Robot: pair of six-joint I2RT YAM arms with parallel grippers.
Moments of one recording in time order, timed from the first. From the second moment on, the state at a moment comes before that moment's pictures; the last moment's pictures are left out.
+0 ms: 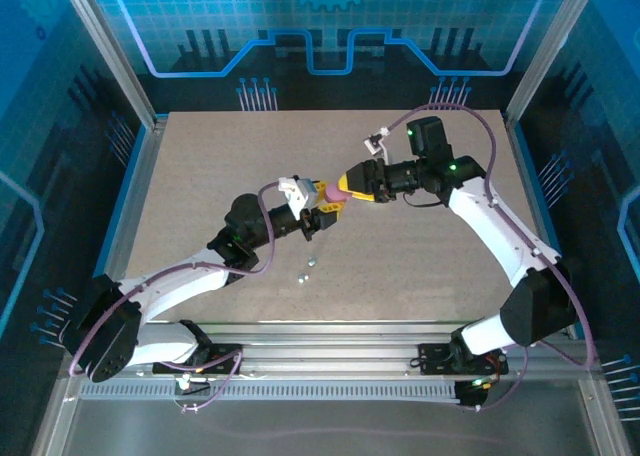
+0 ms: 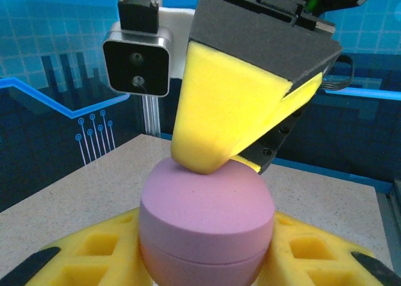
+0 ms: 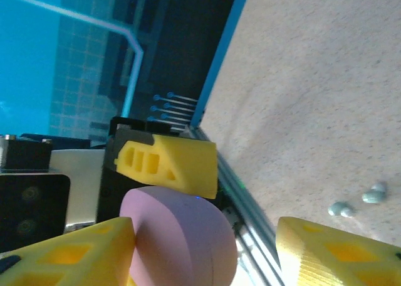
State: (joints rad) left arm -0.65 1.26 0.66 0.68 0.38 -0.02; right arm 0.36 1.46 1.34 -0.61 -1.04 0.54
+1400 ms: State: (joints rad) left arm -0.63 1.25 0.67 0.62 0.40 0.00; right arm 0.36 1.47 1.26 -0.46 -1.12 0.65
